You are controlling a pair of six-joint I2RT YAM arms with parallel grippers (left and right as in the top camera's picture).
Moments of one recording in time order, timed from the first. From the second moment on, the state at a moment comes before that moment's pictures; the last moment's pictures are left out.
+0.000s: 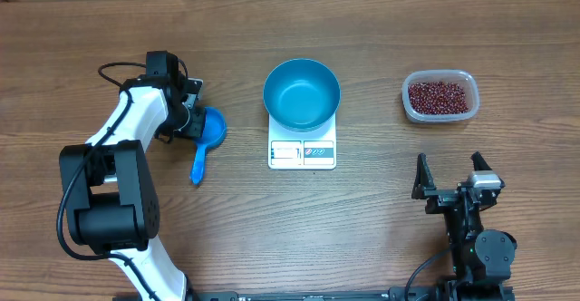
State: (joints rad) left arm 0.05 1.96 1.30 -0.74 0.05 0.20; right arm -0.01 0.01 0.02 -0.04 -0.04 0.01
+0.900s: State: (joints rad) left arm 0.05 1.96 1.56 -1.04 0.04 -0.27; right arm -0.01 0.01 0.02 -0.03 -0.04 0.01
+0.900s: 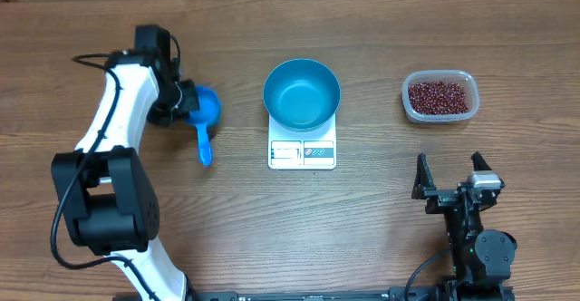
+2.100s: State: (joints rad) left arm -0.42 1.66 1.70 -1.35 -0.22 -1.23; right arm -0.01 0.01 0.02 -0.03 -0.04 0.01
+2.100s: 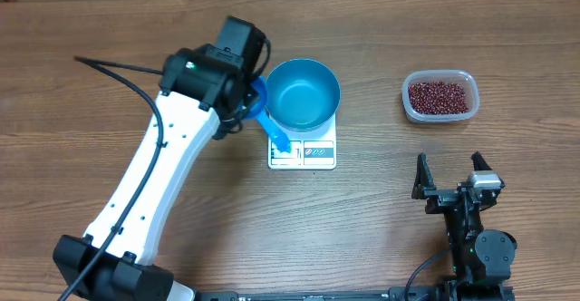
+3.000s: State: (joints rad) left arm -0.50 1.66 1.70 -1.30 0.07 -1.72; right arm -0.01 0.01 0.02 0.05 -0.02 0.01
